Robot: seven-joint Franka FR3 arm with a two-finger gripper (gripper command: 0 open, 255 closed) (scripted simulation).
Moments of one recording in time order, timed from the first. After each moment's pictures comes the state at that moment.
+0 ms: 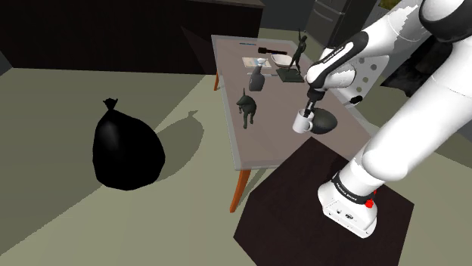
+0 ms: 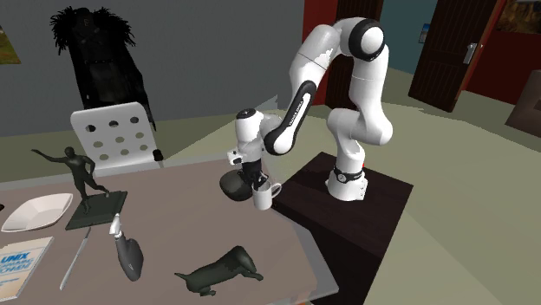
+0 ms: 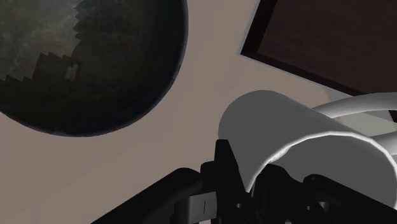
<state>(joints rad) -0.04 0.00 -0.62 -2.62 -0.05 2.57 -0.89</state>
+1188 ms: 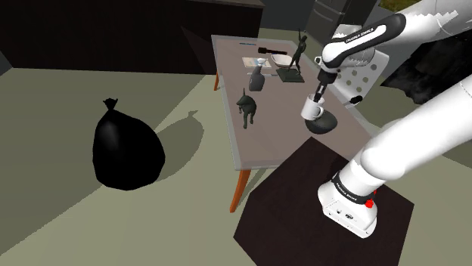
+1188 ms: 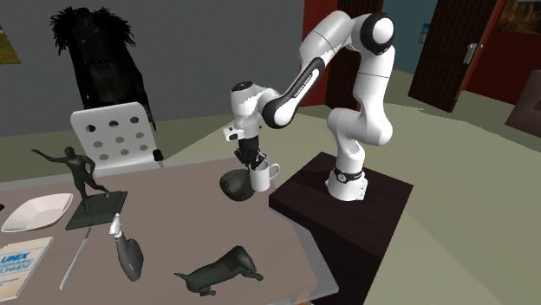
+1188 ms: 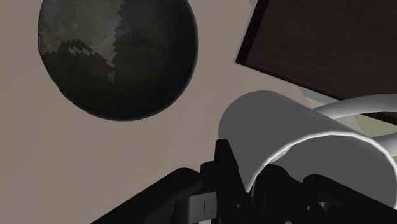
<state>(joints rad) -0.09 -0.23 -0.61 -2.54 -0.21 2.29 -0.81</state>
